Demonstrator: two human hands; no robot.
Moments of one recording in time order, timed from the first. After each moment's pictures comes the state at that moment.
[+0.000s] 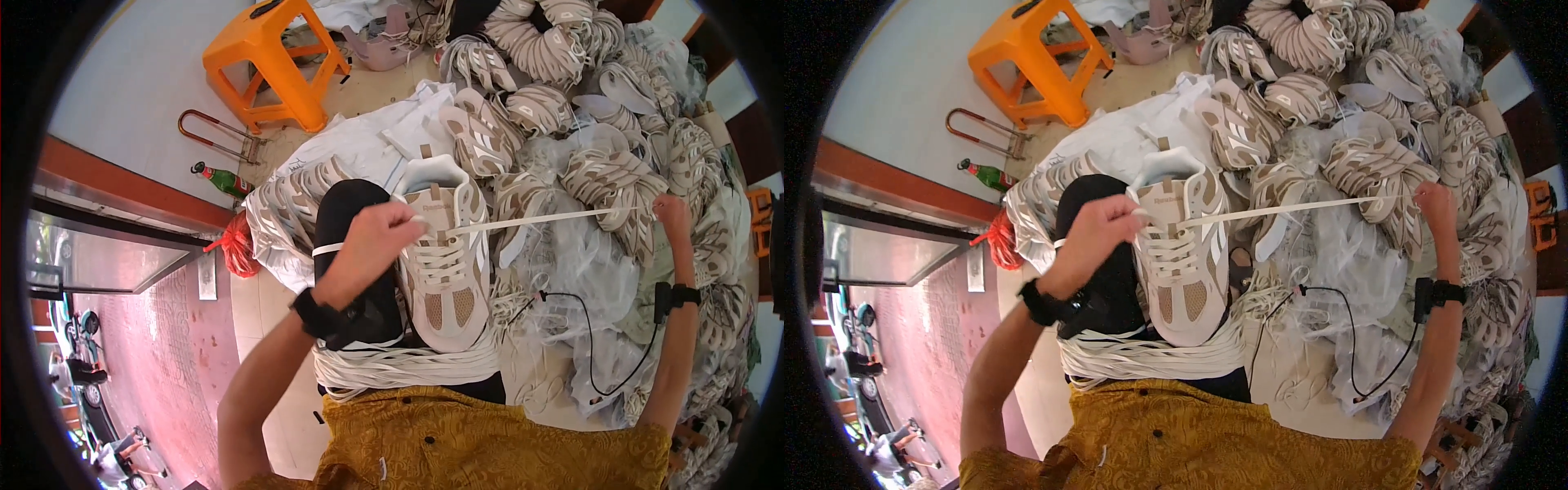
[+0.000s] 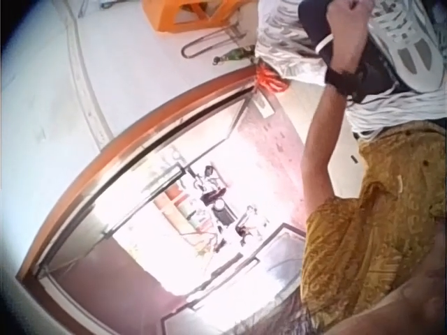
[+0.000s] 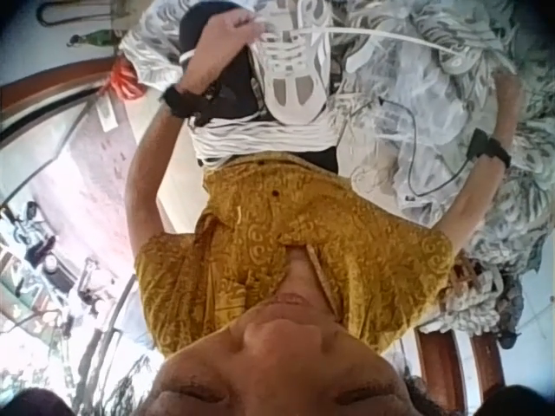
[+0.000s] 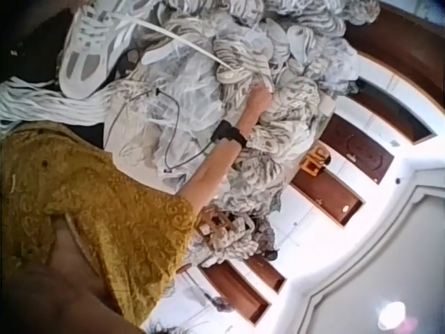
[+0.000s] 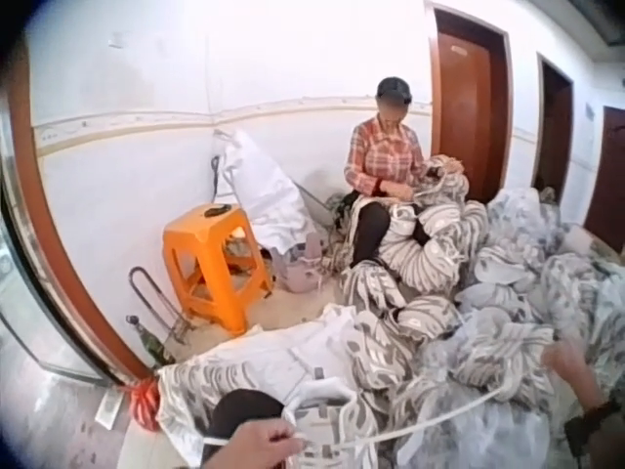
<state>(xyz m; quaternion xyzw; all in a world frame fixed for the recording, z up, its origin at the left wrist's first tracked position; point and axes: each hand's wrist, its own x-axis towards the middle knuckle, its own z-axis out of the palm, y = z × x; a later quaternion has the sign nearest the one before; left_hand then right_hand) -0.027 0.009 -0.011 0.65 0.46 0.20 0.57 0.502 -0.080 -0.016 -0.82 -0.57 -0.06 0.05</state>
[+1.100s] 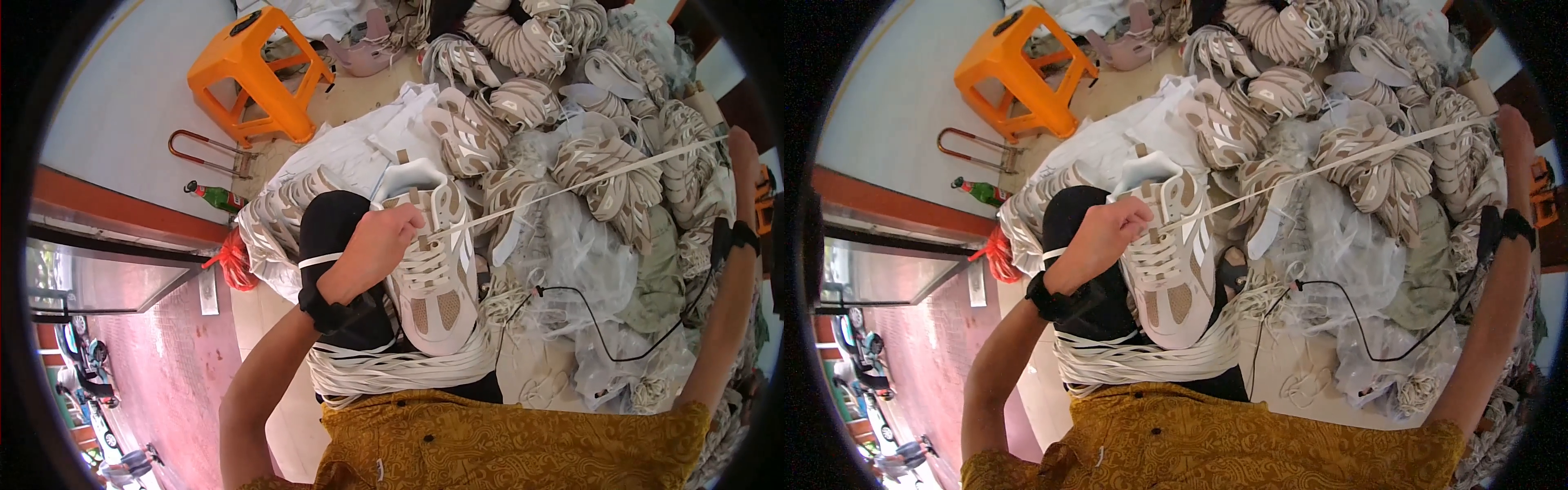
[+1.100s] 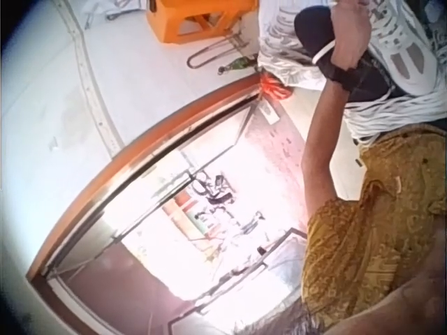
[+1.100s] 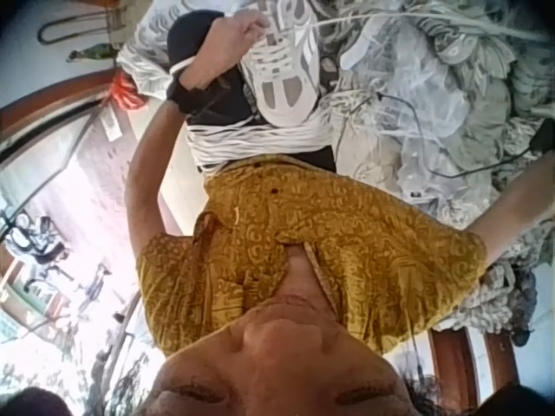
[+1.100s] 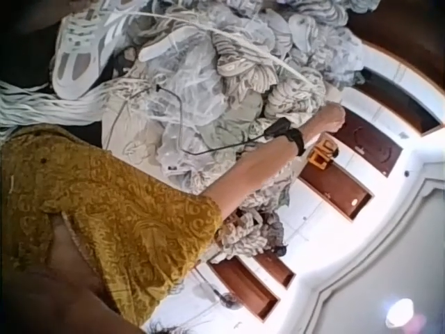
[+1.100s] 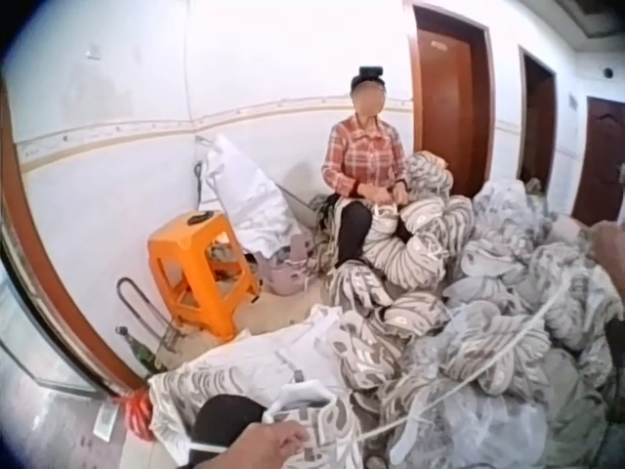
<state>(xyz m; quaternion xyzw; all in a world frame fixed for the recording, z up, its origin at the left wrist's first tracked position) 0.001 0.015 -0.012 0.81 0.42 0.14 0.38 0.662 -0.053 0.119 -0.78 -0.45 -0.43 -0.12</state>
